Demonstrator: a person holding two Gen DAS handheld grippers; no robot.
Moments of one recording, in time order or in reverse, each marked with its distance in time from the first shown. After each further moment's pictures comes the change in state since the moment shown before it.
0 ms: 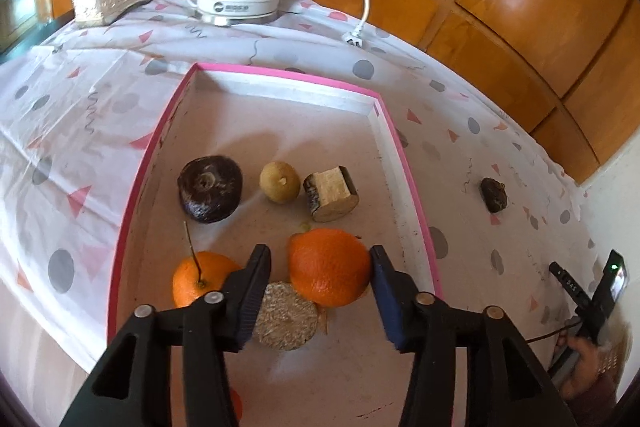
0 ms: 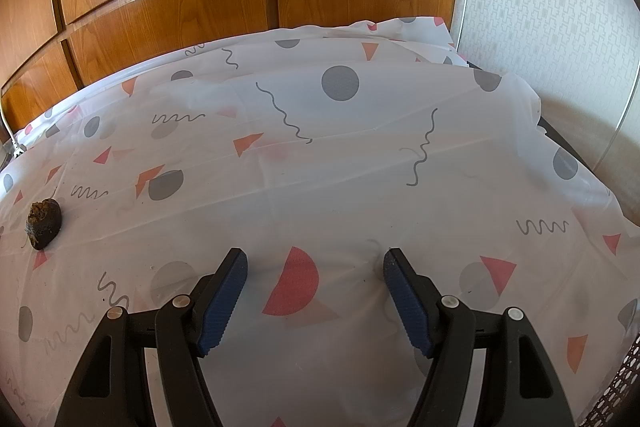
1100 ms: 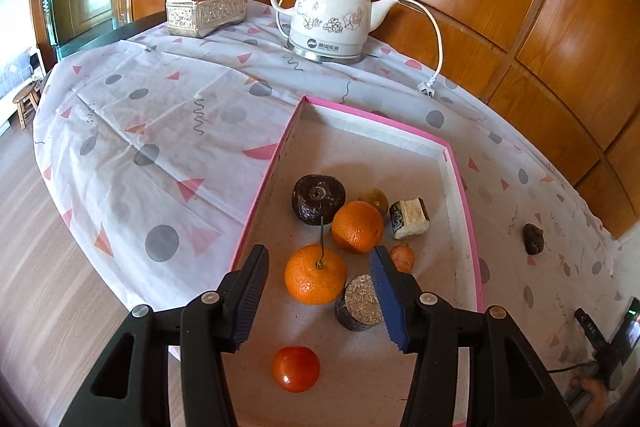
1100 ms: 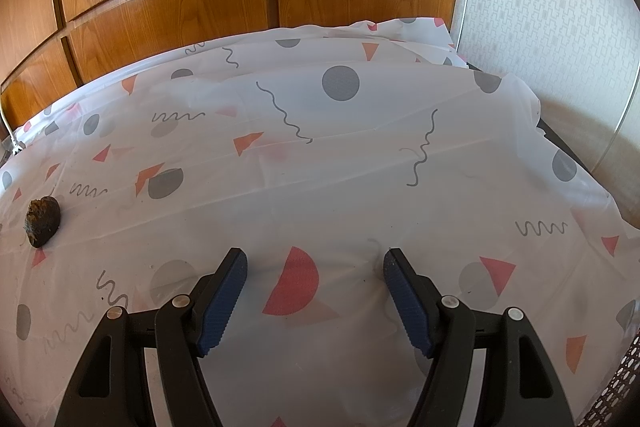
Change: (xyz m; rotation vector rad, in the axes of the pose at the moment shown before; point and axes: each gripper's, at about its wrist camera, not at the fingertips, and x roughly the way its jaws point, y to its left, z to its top) left arm -0.050 0.030 -0.014 -0.136 -0.136 0.210; right arm 0.000 0.000 0.000 -0.009 0.001 -0.005
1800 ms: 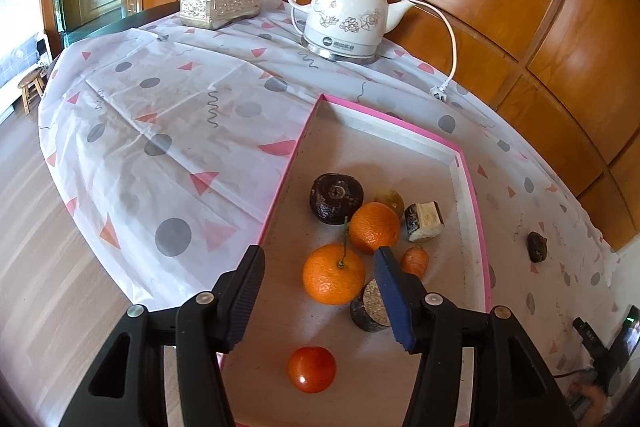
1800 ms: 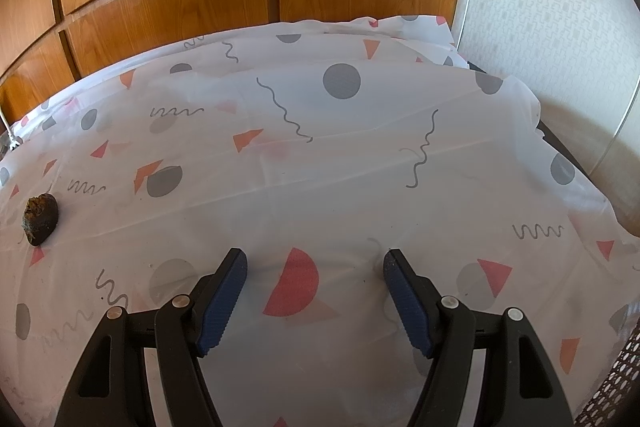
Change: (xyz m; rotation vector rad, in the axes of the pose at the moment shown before) left arm 0.001 0.014 0.000 -0.049 0.008 0.007; right arm -0.001 0.003 0.005 -0.010 0.034 -0.020
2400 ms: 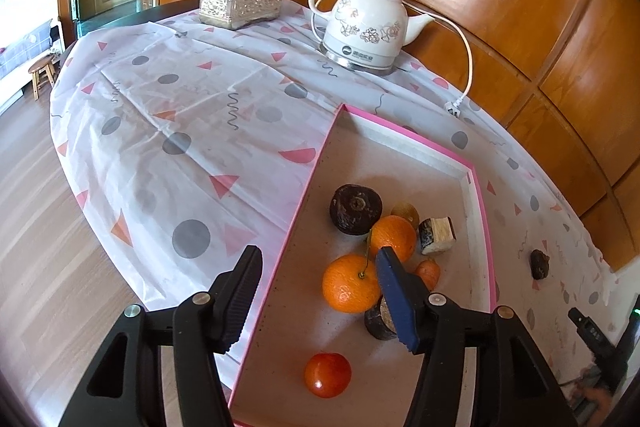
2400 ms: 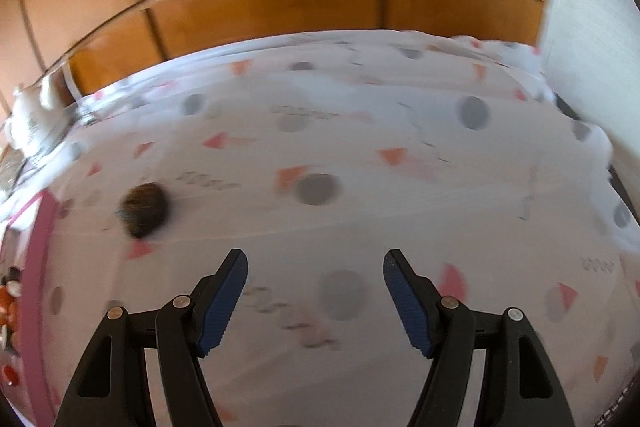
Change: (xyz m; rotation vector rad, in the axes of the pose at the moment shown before) left arm -0.004 0.015 0.003 -0.059 -0.021 0.012; right arm -0.026 0.069 0.012 -0.143 0.030 0.254
